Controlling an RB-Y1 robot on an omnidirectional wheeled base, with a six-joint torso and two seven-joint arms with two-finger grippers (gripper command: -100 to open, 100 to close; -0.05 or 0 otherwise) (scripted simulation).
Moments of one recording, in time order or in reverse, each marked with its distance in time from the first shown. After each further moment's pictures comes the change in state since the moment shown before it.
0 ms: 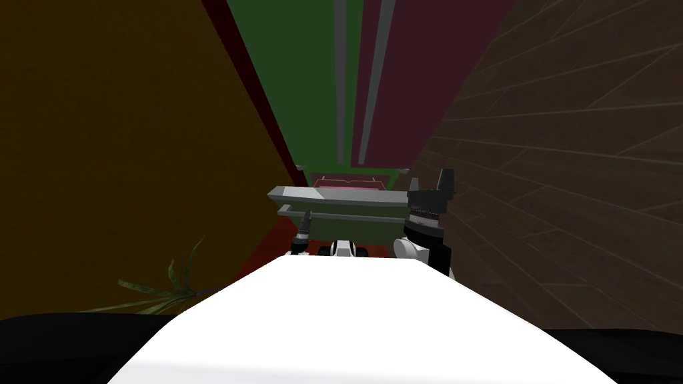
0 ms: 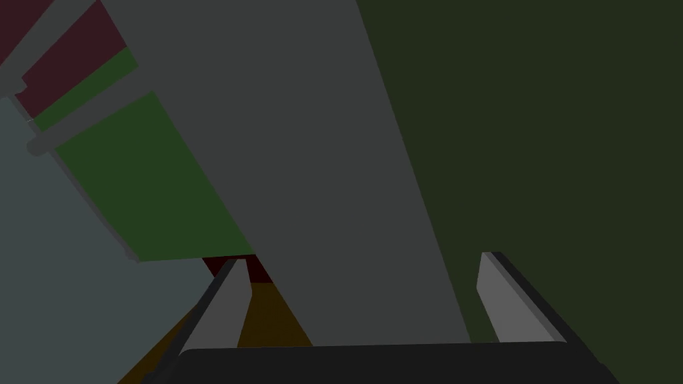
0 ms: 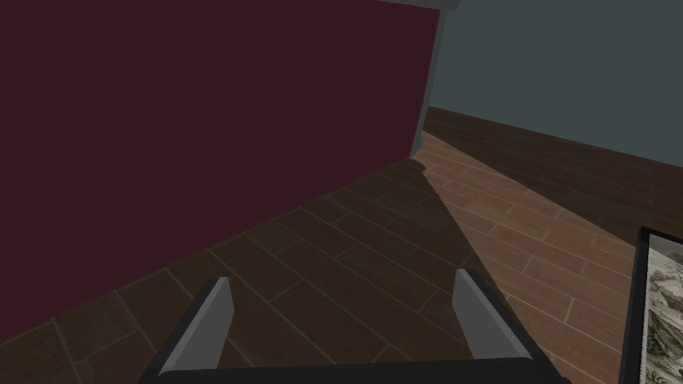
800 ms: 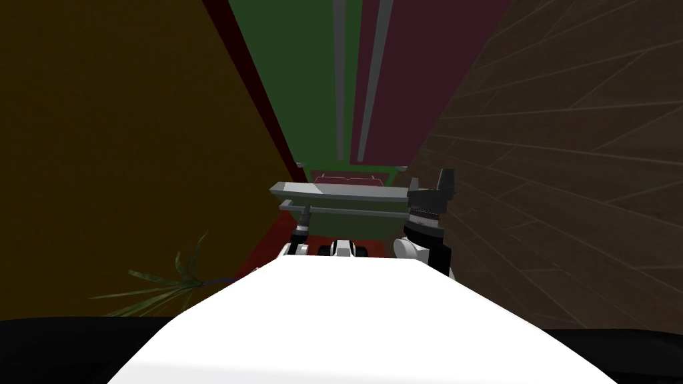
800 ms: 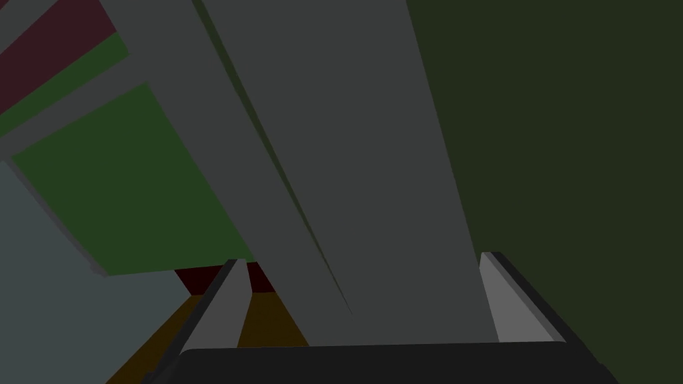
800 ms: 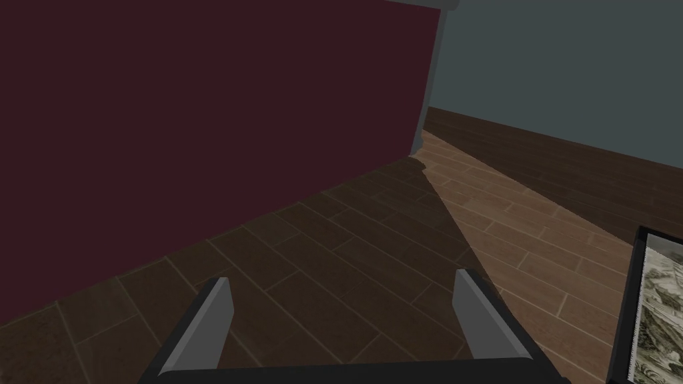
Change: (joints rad) left arm -0.048 0.028 0.006 -0.093 0.003 0.194 0.040; right arm 0.000 0.000 0.000 0.000 0.000 0.000 0.000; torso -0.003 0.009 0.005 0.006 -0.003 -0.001
